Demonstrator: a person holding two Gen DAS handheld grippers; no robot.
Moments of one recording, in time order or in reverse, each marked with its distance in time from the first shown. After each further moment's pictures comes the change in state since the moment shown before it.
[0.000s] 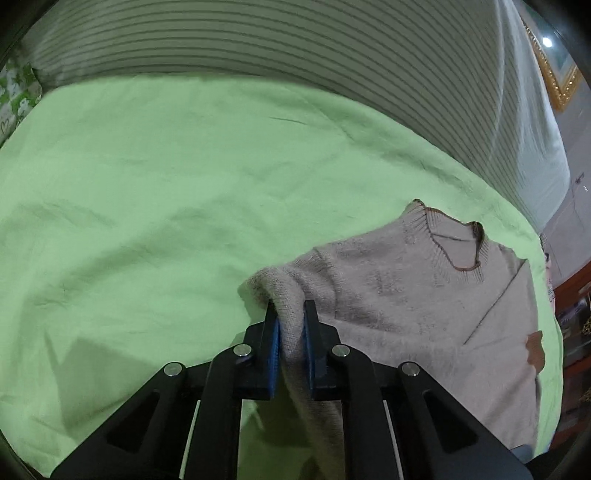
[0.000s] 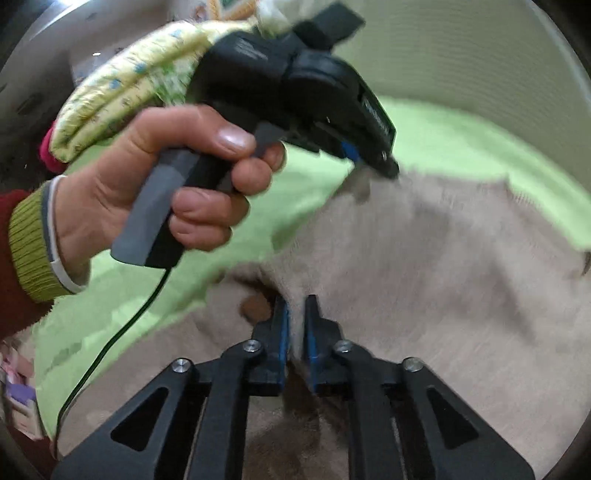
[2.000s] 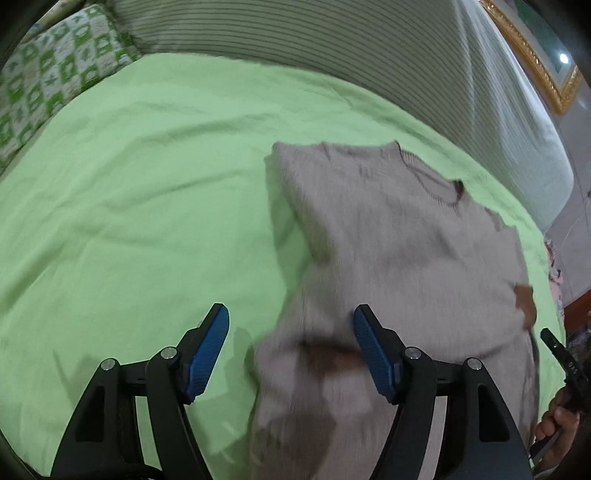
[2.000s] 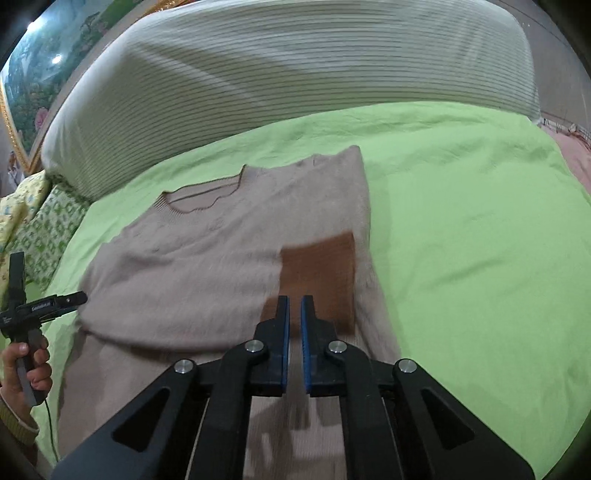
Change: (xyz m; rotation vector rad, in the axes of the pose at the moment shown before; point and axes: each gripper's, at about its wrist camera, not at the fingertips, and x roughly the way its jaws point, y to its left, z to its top) left arm -0.122 -0.035 -0.138 -0.122 -0.025 0.122; right arm -0.230 -0.162 -0.139 0.635 -0.194 -0.476
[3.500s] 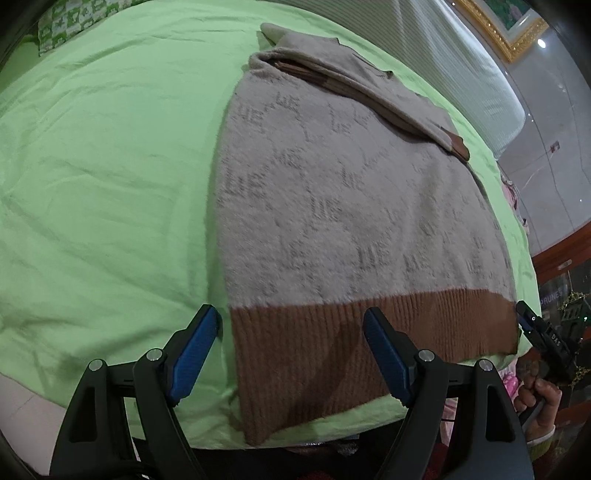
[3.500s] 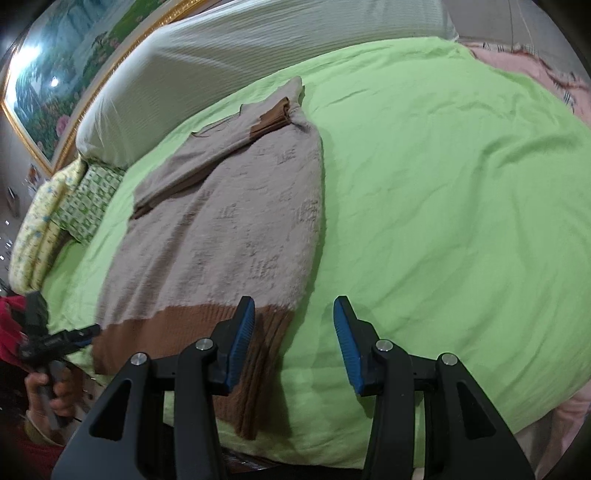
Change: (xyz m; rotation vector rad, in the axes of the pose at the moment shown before) left arm -0.121 -0.004 -0.271 -0.007 0.155 -0.137; right arm -0.154 -0.052 -0.194 0.143 0.074 0.093
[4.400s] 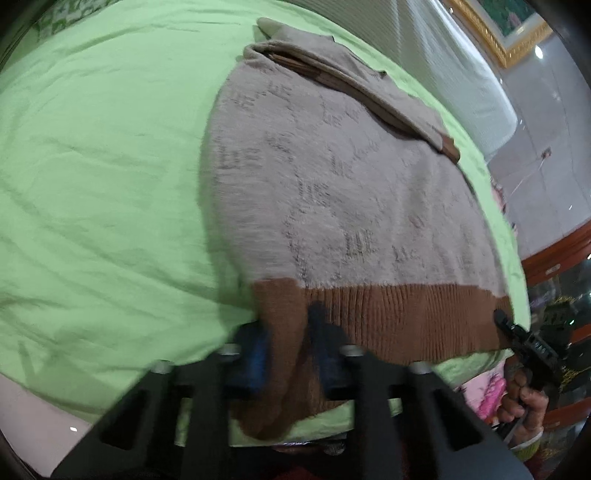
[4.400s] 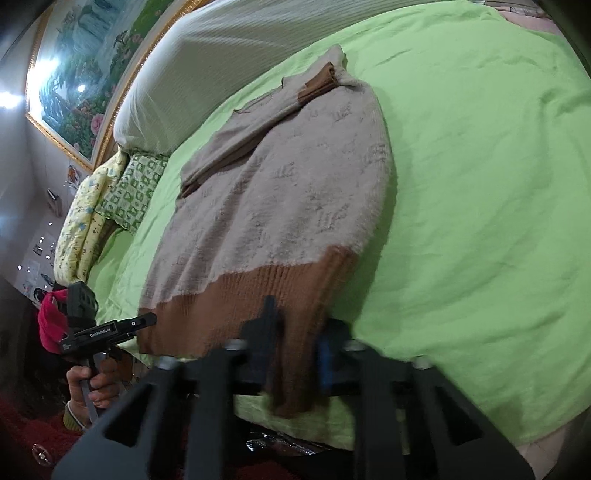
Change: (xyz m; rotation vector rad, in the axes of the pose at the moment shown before) left arm 0.007 0.008 -0.007 -0.038 -0.008 -0.086; right arm 0.023 0.020 -0.022 0.031 0.083 0.187
